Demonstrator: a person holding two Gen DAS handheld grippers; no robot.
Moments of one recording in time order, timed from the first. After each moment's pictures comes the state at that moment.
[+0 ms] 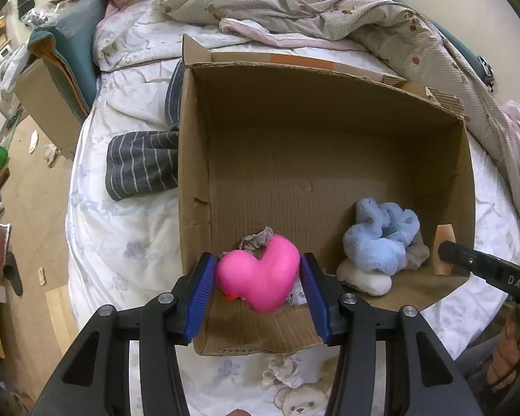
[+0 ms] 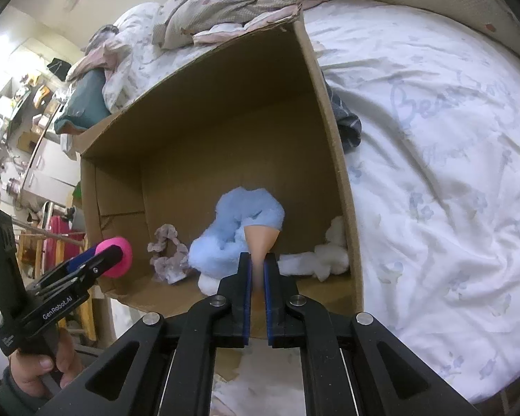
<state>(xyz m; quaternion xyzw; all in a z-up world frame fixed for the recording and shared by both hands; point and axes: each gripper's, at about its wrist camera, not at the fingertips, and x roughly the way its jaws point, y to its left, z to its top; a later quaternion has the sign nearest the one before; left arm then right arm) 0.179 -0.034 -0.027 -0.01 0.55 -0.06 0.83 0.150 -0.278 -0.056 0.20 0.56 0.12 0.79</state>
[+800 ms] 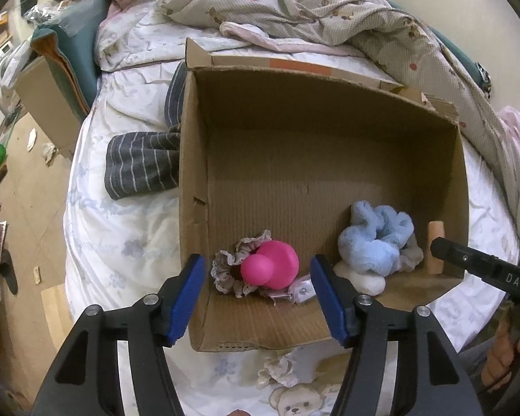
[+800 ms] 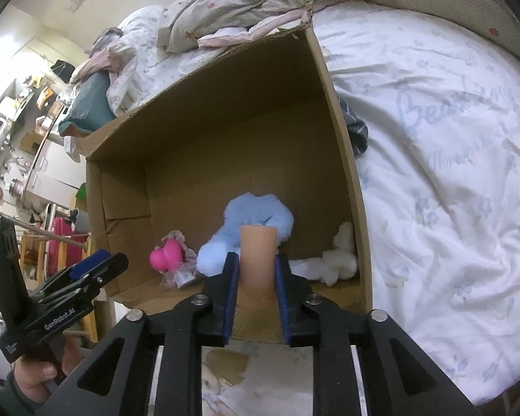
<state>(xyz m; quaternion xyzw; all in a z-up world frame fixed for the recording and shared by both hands) 0.175 -0.031 -0.022 -0.02 0.54 -0.07 0.84 0.156 -0.272 -0.052 0.20 0.56 0.13 0.80</state>
